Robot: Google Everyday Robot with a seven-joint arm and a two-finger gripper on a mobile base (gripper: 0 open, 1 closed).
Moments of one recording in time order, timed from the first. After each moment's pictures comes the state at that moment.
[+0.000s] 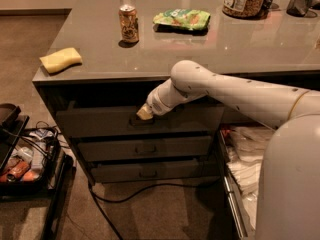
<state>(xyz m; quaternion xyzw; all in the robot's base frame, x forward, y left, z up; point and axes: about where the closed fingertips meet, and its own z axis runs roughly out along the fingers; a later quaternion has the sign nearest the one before) 0.666 0.056 0.669 -0.50 0.79 0.22 0.29</state>
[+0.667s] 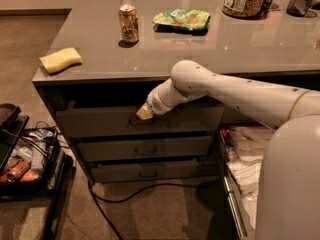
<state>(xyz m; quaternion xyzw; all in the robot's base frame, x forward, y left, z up) 0.666 0.056 0.669 -0.50 0.79 0.22 0.29</state>
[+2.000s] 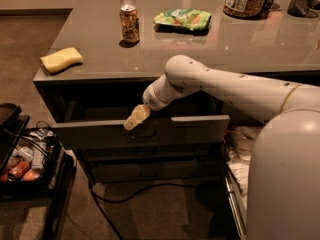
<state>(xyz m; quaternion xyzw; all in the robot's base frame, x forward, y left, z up) 0.677 0.062 0.677 -0.51 0.79 0.21 0.28</state>
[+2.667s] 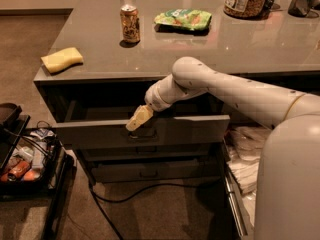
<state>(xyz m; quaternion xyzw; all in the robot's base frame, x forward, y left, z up) 0.675 0.070 0.681 -0.54 0.75 0.24 0.31</state>
